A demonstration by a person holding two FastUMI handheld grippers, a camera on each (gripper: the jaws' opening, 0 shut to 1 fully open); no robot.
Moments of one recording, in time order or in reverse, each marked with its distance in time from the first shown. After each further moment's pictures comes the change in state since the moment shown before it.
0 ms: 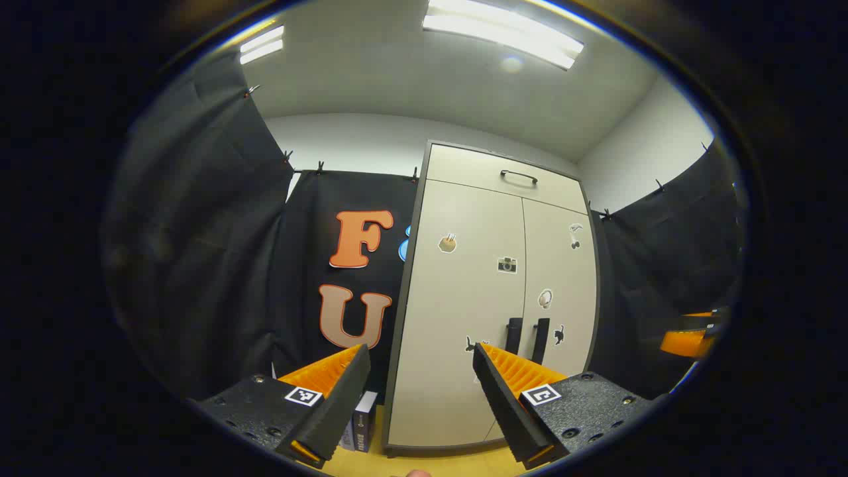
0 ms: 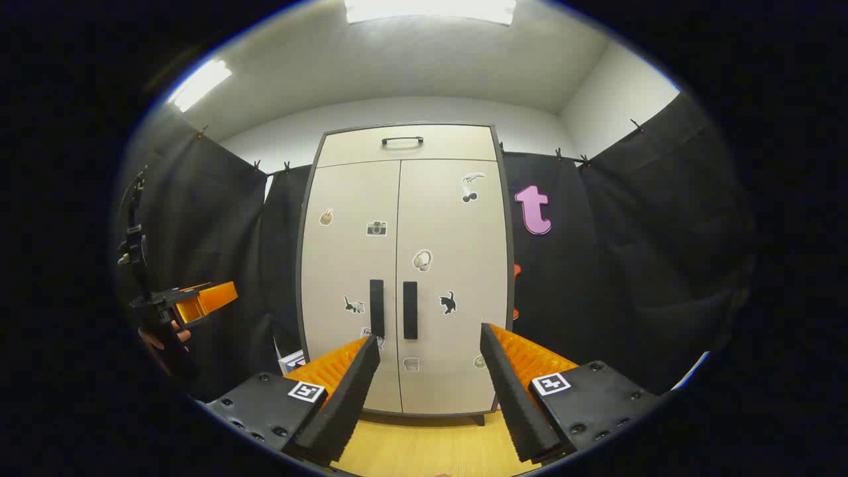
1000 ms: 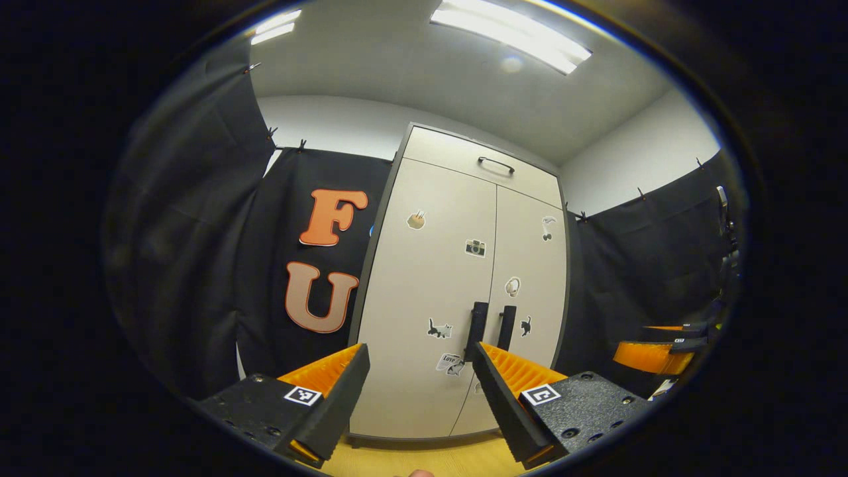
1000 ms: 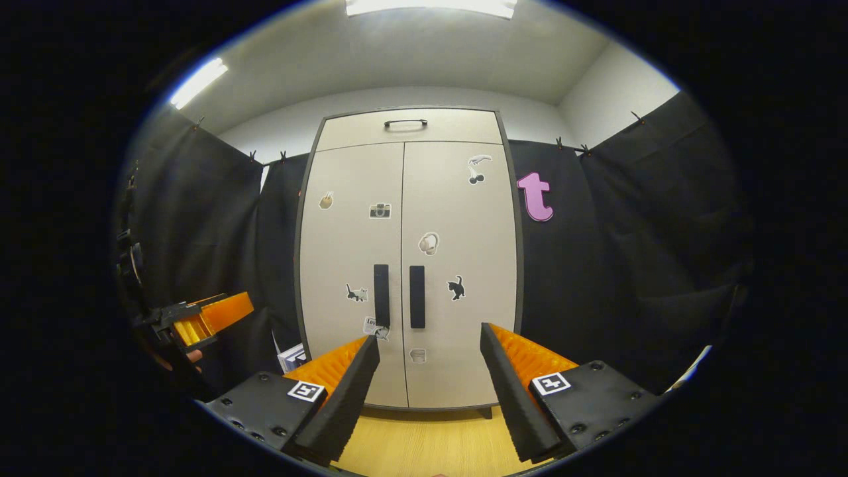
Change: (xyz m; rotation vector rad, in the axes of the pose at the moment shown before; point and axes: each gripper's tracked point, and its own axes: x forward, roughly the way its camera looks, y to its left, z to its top) left arm 0.000 -0.027 -0.036 -0.043 0.043 -0.085; right arm 0.016 0.020 -0.021 0.022 0.038 -0.006
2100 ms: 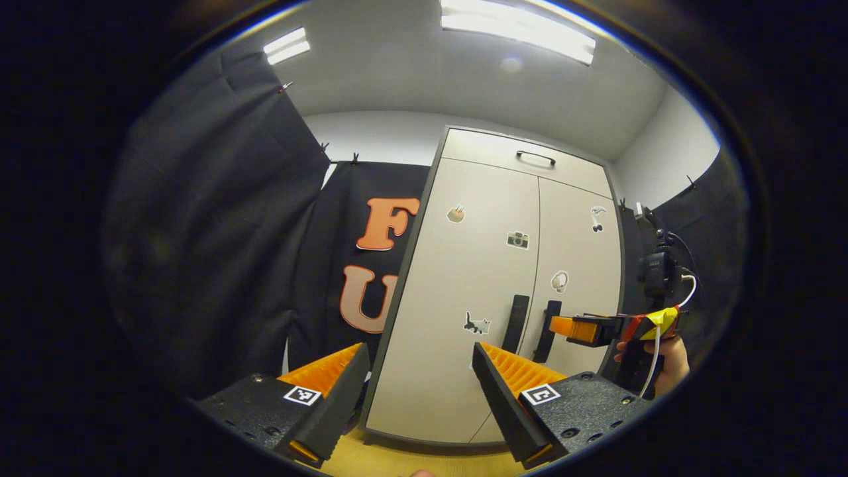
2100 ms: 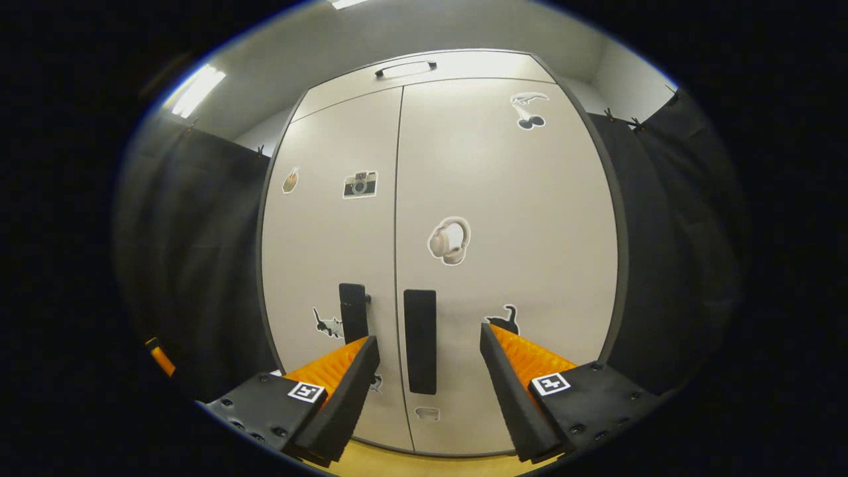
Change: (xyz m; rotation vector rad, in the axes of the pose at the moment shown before) left arm -0.009 -0.006 -0.035 0.029 -0.072 0.343; right arm 0.244 0.002 -0.003 0.007 0.052 0.212
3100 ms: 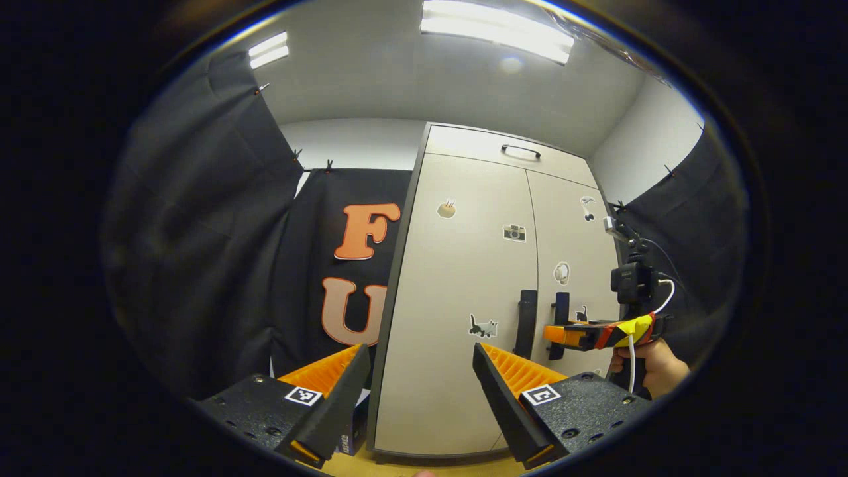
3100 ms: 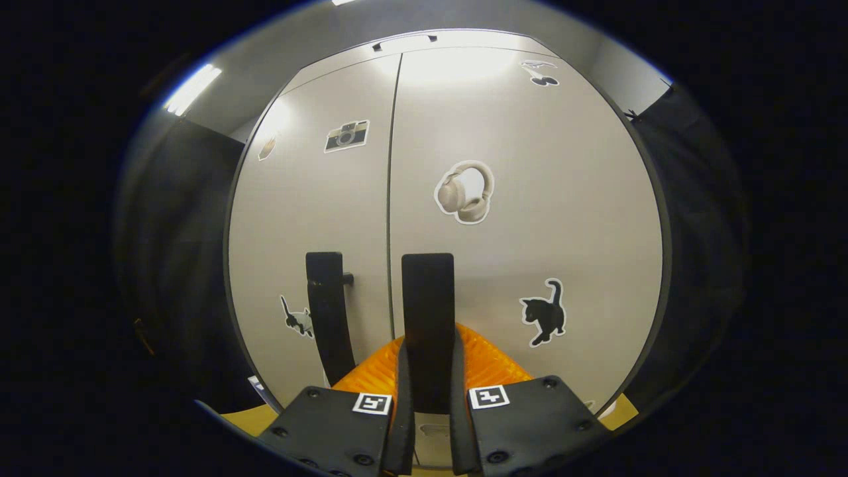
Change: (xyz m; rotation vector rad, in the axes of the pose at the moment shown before) left arm 0.057 0.008 -0.017 0.050 -0.042 -0.196; right arm 0.053 0.011 -0.033 0.046 0.008 -0.060
